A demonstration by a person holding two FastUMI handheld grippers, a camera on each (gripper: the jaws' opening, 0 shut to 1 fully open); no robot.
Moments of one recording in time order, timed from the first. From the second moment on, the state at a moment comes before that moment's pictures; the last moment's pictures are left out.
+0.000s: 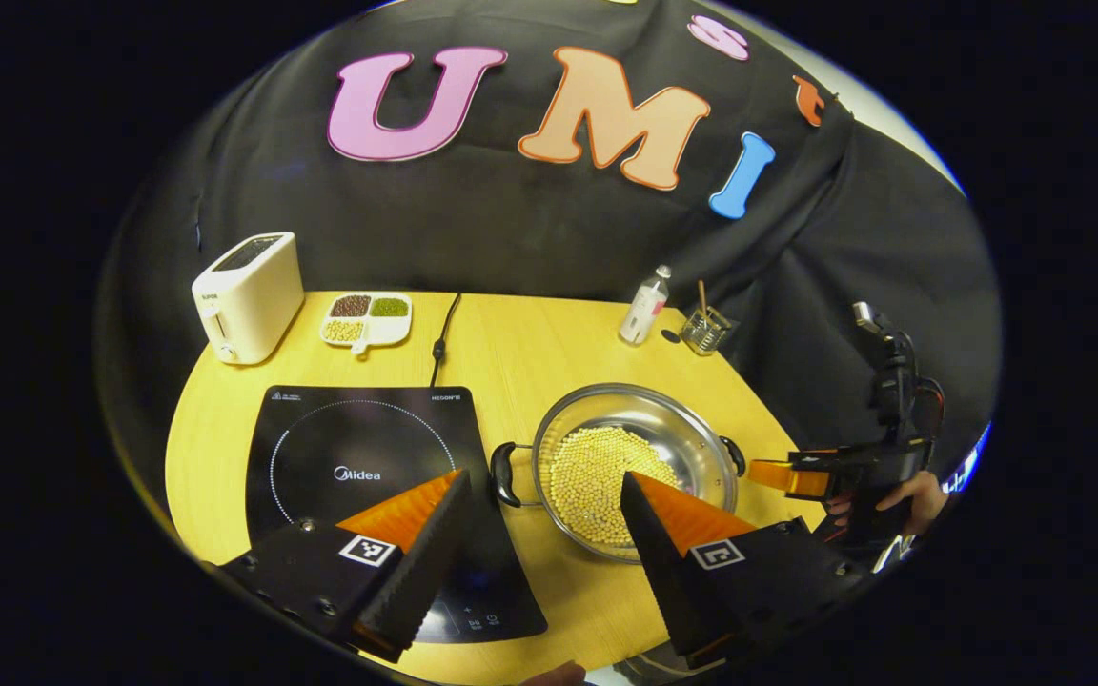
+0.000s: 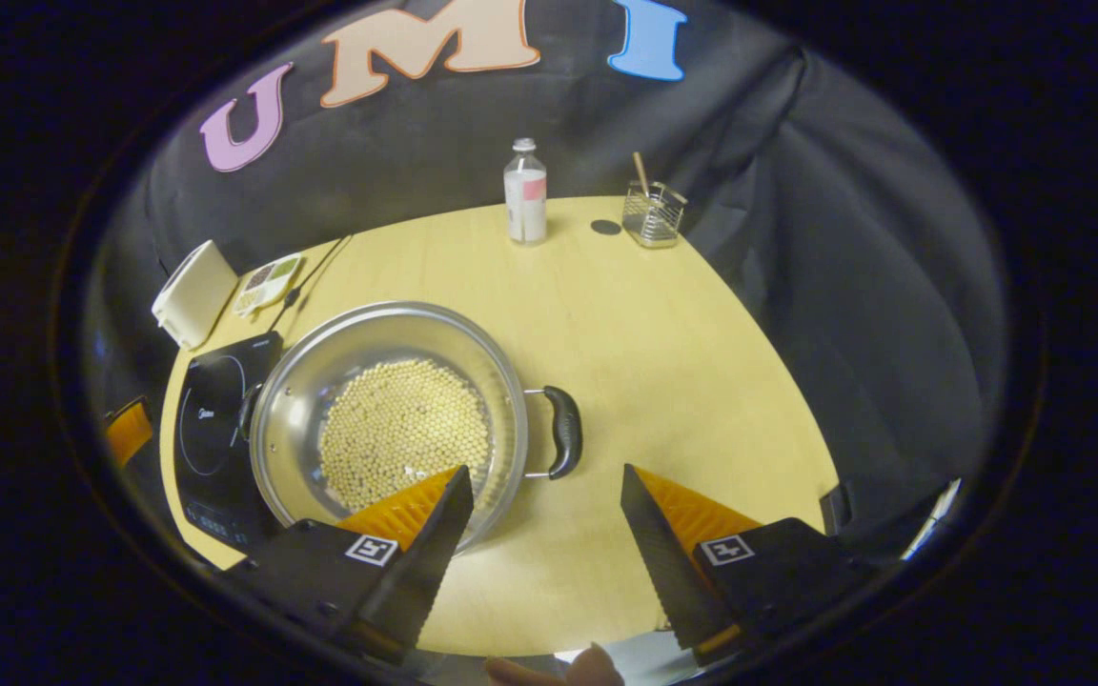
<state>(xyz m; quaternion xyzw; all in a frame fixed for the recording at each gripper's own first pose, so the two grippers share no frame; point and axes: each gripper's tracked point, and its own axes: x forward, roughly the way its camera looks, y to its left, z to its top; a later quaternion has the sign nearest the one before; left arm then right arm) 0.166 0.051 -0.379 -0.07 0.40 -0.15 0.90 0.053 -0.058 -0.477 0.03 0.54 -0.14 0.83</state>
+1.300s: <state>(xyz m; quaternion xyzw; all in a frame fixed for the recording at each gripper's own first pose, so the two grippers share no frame) 0.213 0.006 -0.516 -0.06 0.55 -0.10 0.82 0.093 -0.082 -0.585 0.10 0.61 -0.07 0.78</state>
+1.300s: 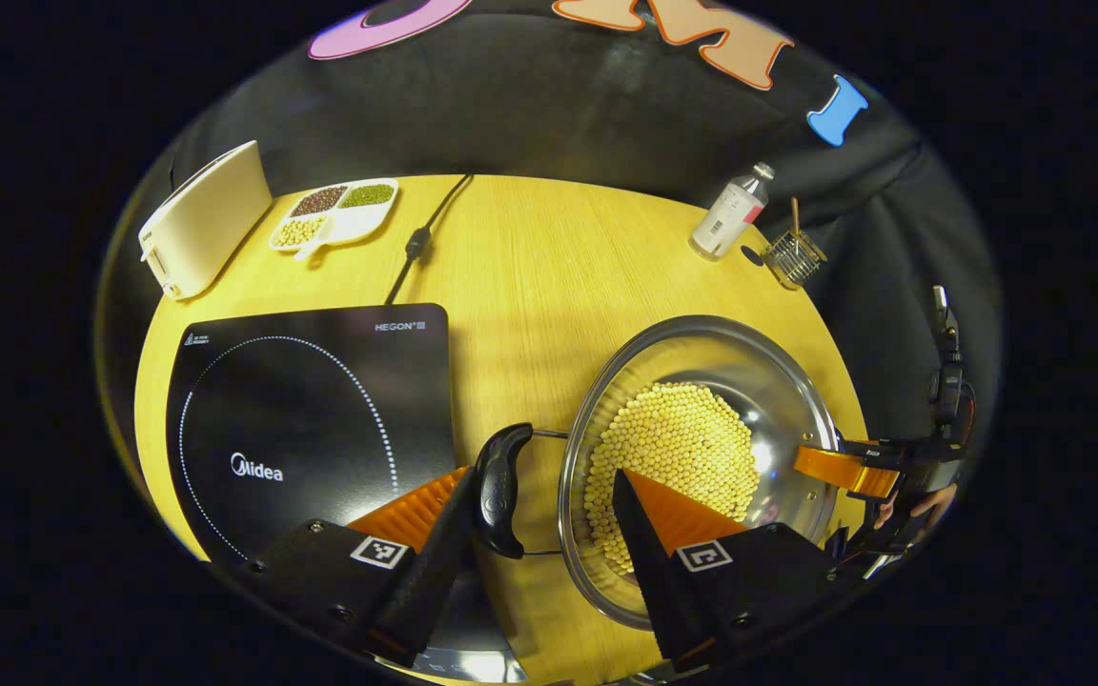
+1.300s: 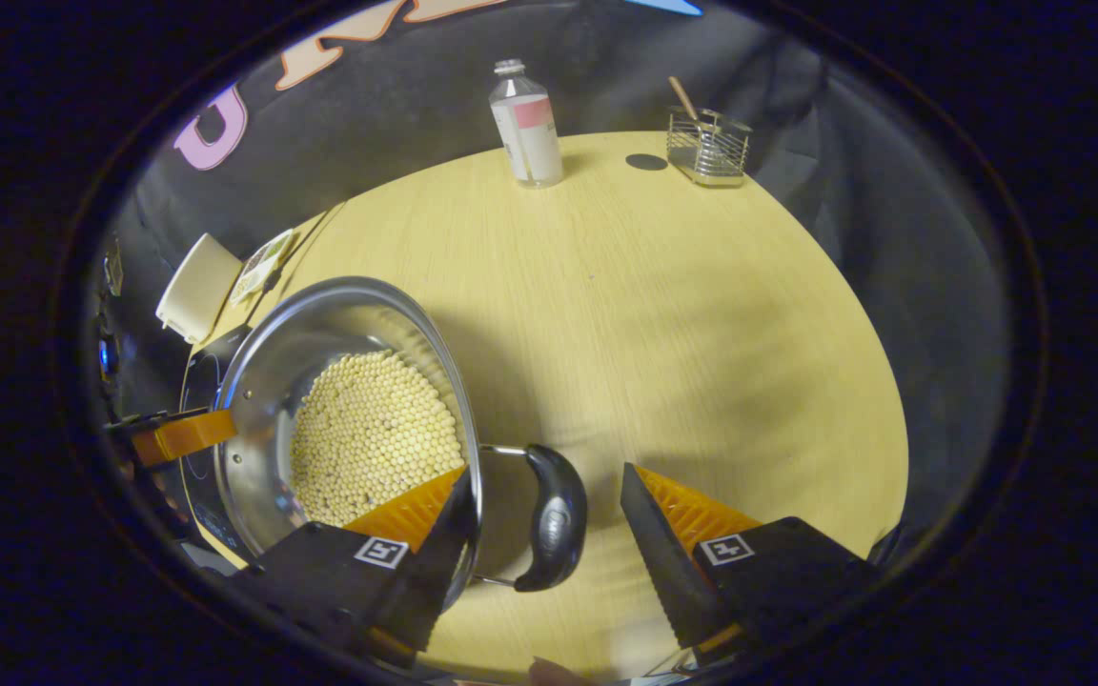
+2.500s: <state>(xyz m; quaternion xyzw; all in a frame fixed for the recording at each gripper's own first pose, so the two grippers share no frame) 0.202 -0.008 -0.558 -0.03 0.61 -0.11 0.79 0.075 -0.089 -0.589 0.16 0.62 -0.10 0.76</state>
